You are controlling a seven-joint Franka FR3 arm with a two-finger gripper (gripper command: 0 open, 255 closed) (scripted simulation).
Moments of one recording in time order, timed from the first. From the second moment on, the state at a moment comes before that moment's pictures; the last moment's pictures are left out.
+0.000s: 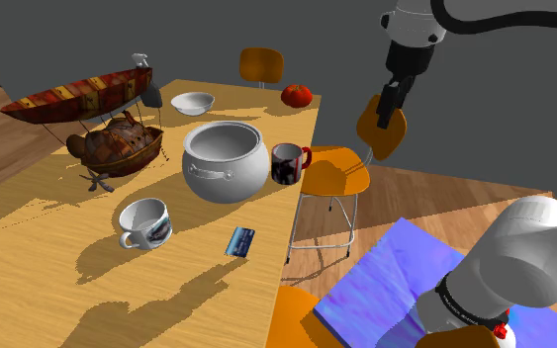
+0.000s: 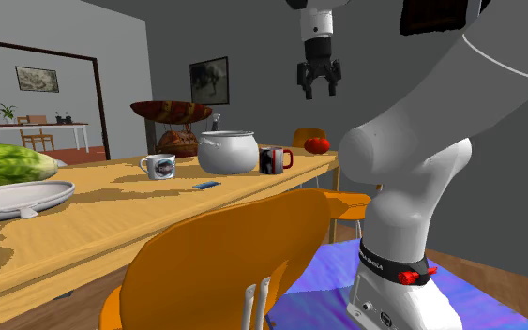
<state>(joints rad) -0.01 -0.74 0.07 -2.28 -0.12 1.57 -0.15</state>
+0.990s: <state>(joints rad) -0.03 -0.87 0.48 -2.55 0.08 1.85 0.50</state>
